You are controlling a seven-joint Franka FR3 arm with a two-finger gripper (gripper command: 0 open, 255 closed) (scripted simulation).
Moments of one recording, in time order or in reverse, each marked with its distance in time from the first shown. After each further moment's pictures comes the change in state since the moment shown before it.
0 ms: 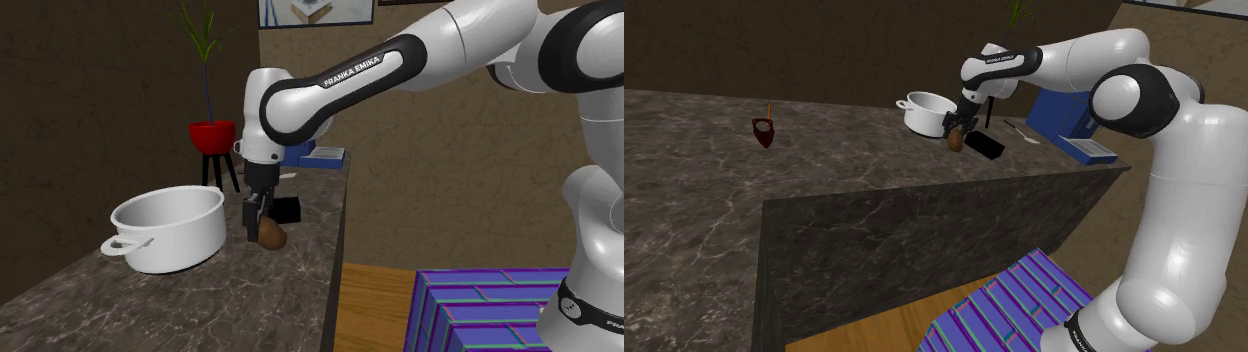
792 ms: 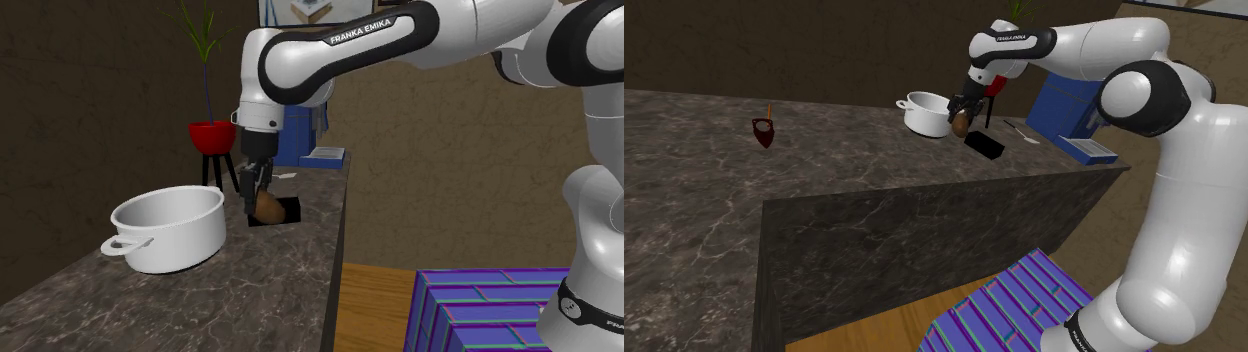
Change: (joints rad) arm -0.002 -0.039 -0.006 0.103 -0.014 -0.141 0.019
